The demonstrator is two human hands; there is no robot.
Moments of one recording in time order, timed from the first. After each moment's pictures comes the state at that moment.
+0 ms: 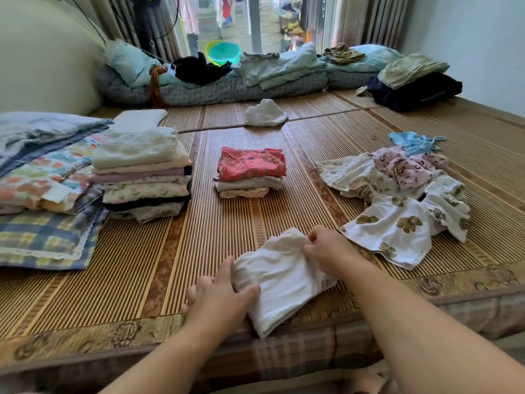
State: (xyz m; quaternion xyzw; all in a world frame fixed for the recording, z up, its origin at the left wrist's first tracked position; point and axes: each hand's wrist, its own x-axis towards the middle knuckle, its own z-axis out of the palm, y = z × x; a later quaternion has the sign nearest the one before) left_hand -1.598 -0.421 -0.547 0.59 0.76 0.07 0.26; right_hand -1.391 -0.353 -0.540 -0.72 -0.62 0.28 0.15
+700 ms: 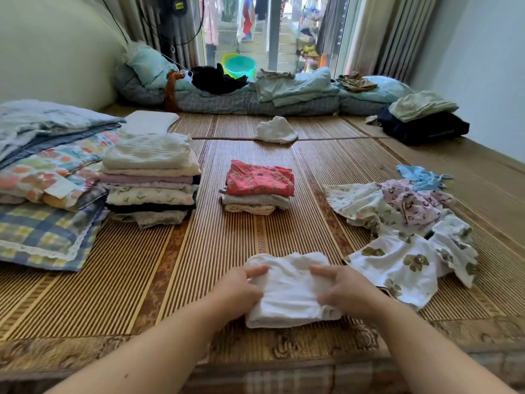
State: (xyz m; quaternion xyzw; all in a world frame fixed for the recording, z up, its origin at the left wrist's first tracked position) left_hand -1.586 -0.370 -0.539 0.55 0.62 0.21 0.51; right_hand -1.370 -0.367 -0.538 -0.64 -0.58 0.48 0.17
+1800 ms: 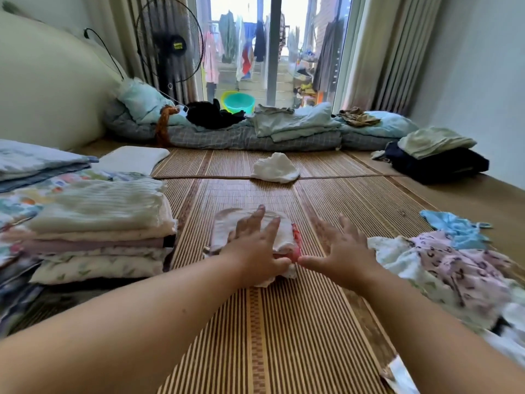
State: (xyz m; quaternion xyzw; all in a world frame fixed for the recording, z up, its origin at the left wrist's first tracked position) left_hand -1.564 -0.135 -0.499 0.80 0.58 0.08 0.12; right_hand -1.376 -0.154 -0.498 -0.70 -0.68 0.15 0.16
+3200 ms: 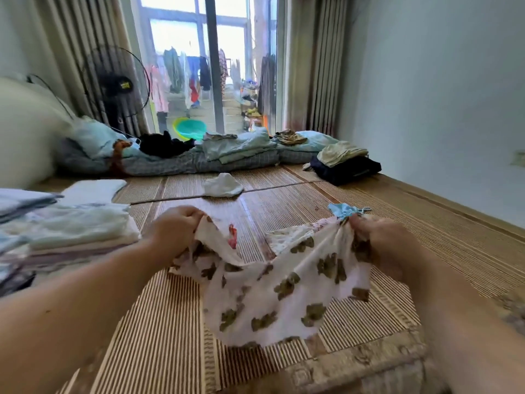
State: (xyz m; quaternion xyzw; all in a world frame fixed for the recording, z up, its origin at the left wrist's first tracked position) left_hand -1.552 -0.306 -0.380 0.66 0.58 0.40 0.27; right_hand -1.244 -0.386 -0.391 -0.63 -0.40 0.39 0.54
